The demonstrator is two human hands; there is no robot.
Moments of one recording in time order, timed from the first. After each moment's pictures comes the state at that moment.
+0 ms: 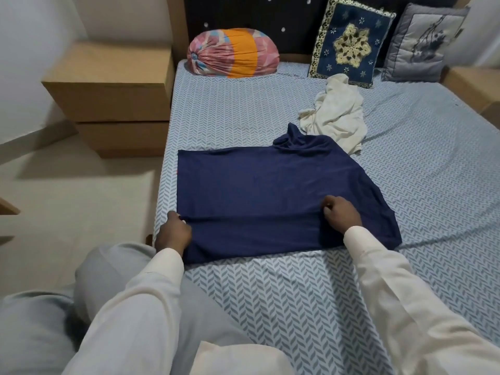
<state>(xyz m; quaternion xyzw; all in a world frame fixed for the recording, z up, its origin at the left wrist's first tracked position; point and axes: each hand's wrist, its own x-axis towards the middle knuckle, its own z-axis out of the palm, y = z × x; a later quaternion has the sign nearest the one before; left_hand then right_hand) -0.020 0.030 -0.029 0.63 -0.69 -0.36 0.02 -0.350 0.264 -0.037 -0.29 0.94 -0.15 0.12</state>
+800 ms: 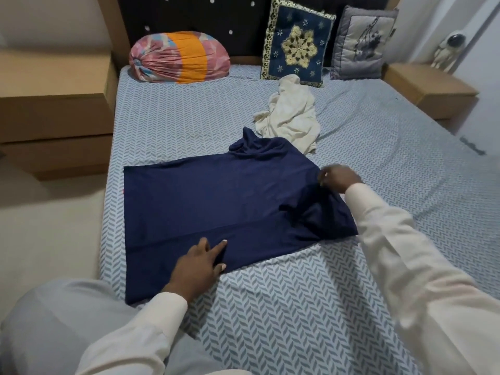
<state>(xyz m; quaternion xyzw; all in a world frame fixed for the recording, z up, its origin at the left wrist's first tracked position) -0.093 0.118 -0.063 0.24 -0.95 -0.17 -0.10 -0.458 0.289 0.053 -0.25 0.95 -0.04 0.17</state>
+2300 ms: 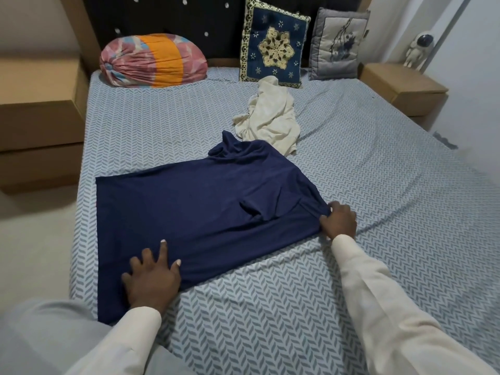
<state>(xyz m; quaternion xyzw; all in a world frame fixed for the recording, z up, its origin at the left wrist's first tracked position) -0.083 0.107 -0.063 0.47 -0.88 -0.07 -0.08 -0.435 0.380 -0.055 -0.04 0.99 -0.14 0.05</state>
